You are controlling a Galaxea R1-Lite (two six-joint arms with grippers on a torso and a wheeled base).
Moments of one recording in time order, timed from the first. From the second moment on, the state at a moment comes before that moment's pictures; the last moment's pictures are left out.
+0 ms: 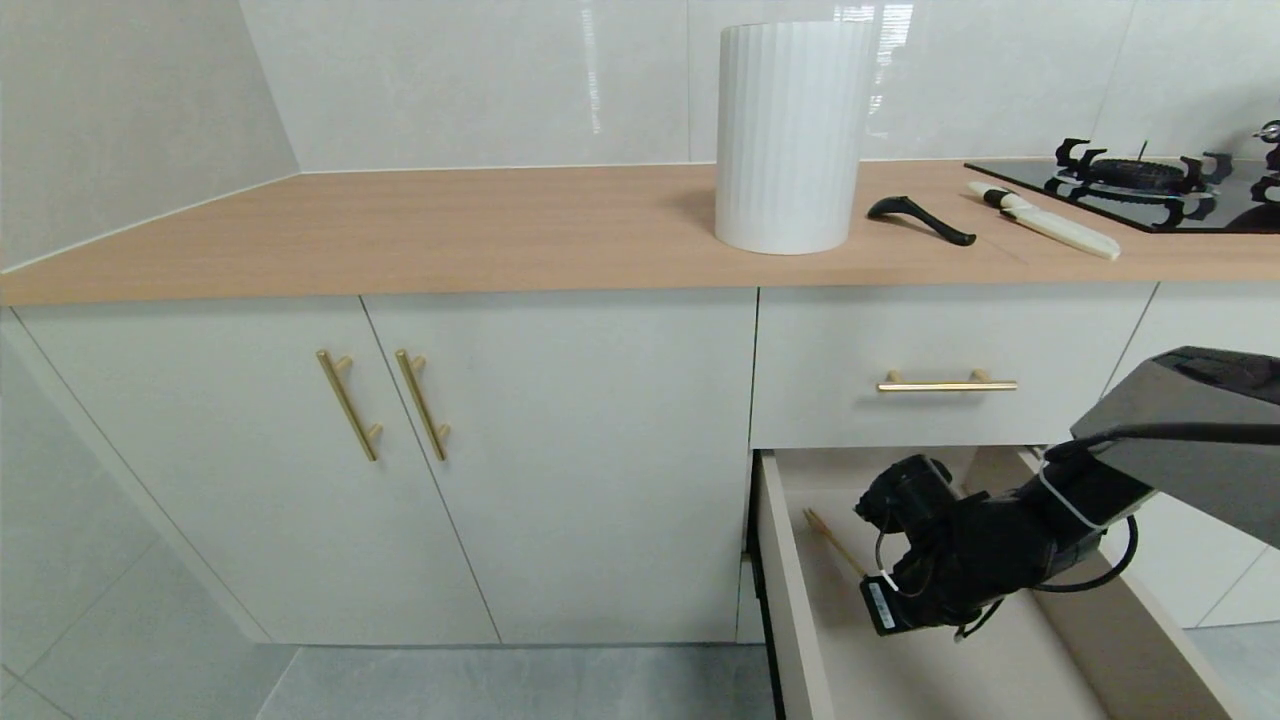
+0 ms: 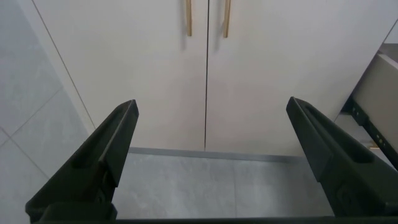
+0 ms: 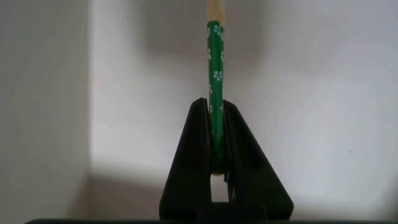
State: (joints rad) left arm 0.00 0.00 0.00 0.00 0.06 -0.02; right arm 0.39 2.23 -0.99 -0.07 -0.07 0.20
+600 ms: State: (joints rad) left arm 0.00 0.00 0.00 0.00 0.06 -0.02; right arm 0.39 2.30 -1.04 -0.07 -0.07 0.22
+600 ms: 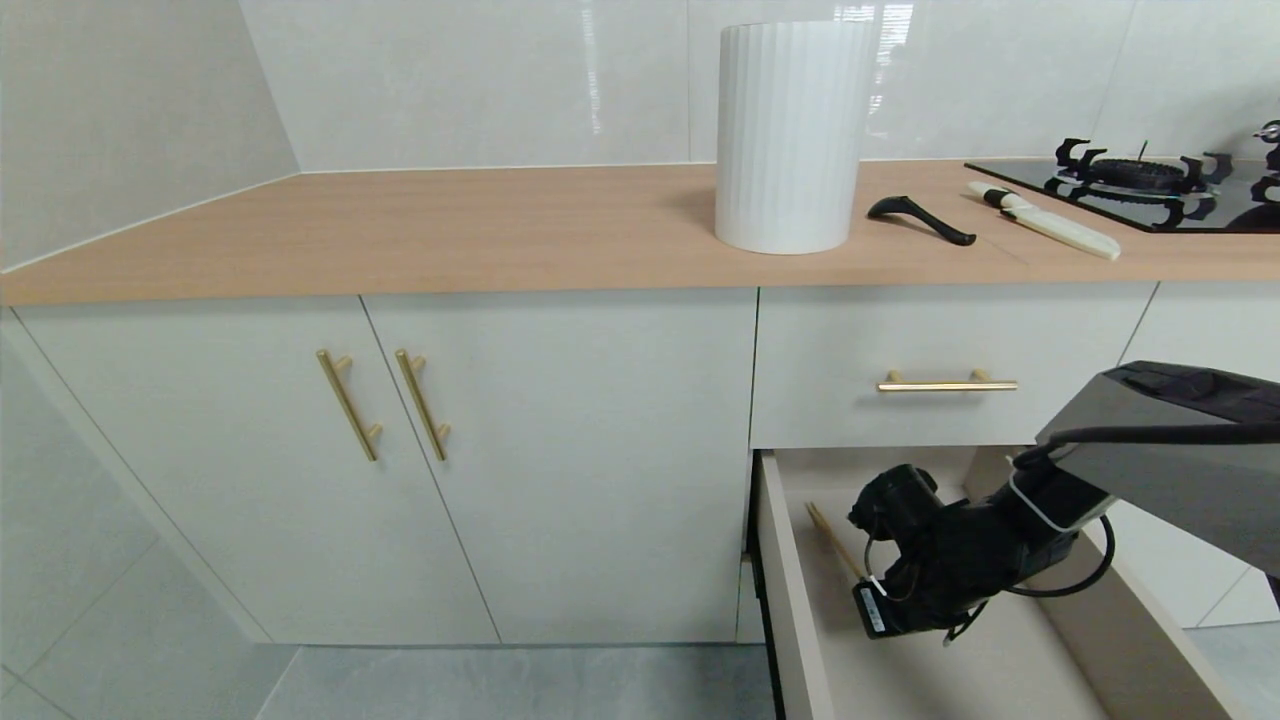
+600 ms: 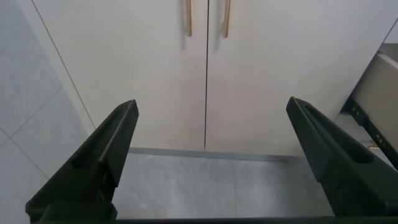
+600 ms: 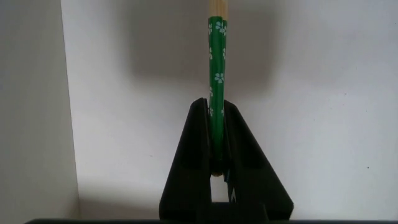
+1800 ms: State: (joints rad) left arm 0.00 0.00 0.00 0.00 0.06 -0.02; right arm 0.36 1.79 -0.94 -0.06 -0.13 0.16
